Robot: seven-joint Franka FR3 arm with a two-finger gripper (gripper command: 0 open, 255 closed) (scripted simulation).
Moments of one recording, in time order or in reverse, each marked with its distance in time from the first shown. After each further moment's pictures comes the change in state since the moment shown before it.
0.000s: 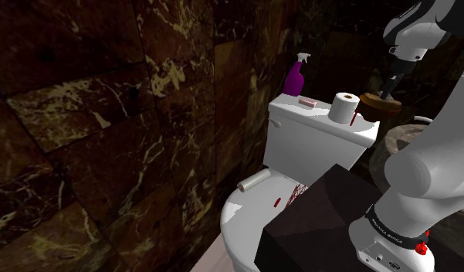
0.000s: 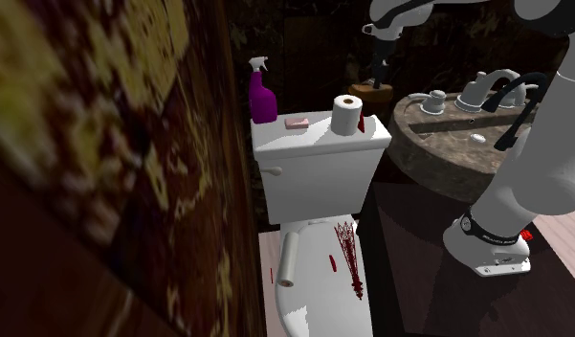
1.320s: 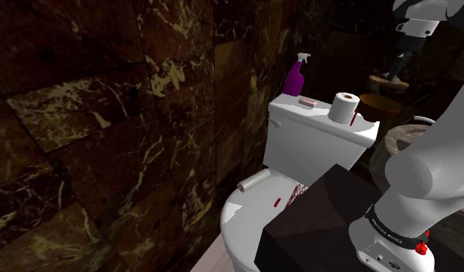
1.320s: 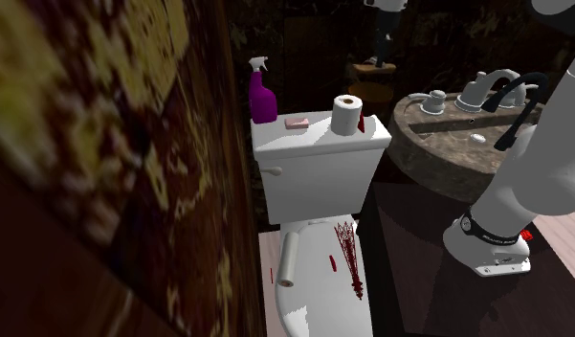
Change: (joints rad) arm 0.023 -0.061 0.005 0.156 -0.046 -0.202 0.061
